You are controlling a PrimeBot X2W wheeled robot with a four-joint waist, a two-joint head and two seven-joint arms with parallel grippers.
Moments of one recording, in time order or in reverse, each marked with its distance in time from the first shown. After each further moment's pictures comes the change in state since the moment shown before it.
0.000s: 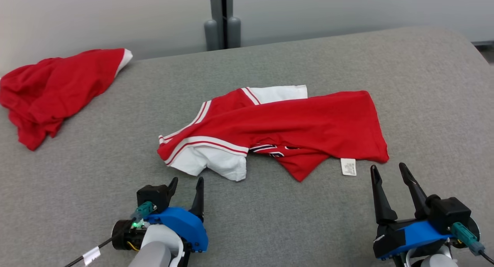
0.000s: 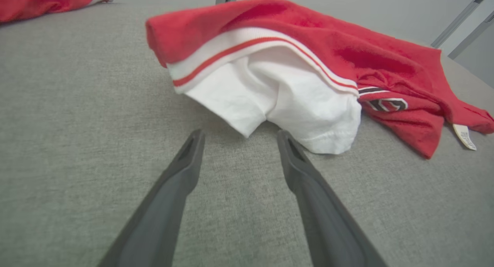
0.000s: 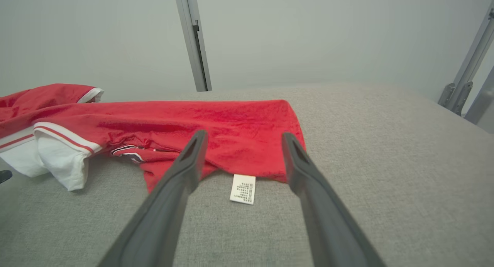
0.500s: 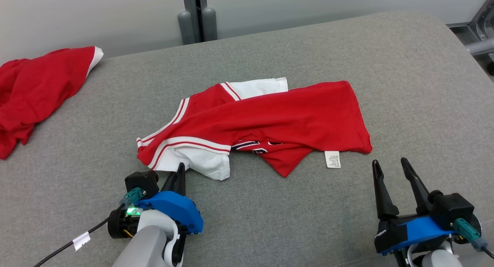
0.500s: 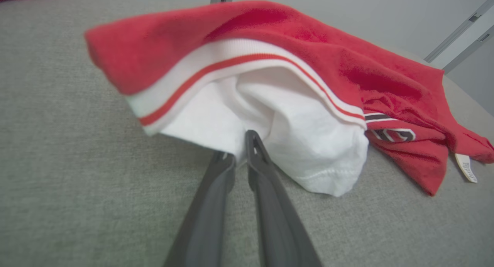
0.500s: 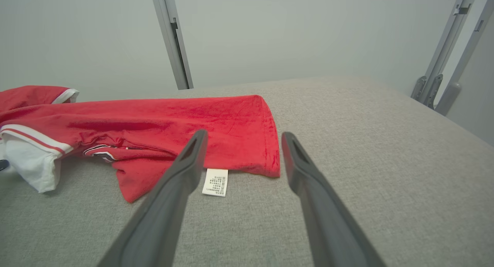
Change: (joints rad) left arm -0.119 -0.001 -0.016 0.154 -0.132 -0.013 -0.066; right arm -0.017 0.000 -0.006 -0.001 0.006 0.000 0.000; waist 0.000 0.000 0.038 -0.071
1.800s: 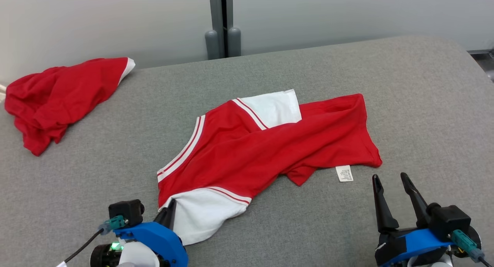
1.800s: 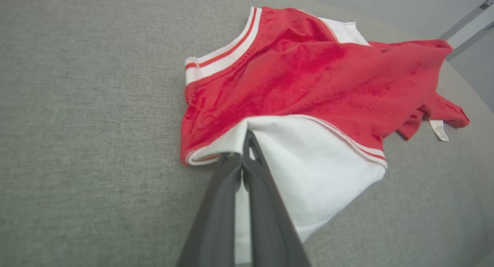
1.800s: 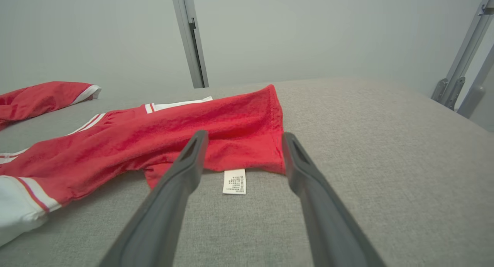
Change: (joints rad) left arm 0.309 0.156 -0.010 -0.509 -0.074 0.074 0.319; right arm 0.050 0.000 -0.001 0.015 -0.006 0.000 0.000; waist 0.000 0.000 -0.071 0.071
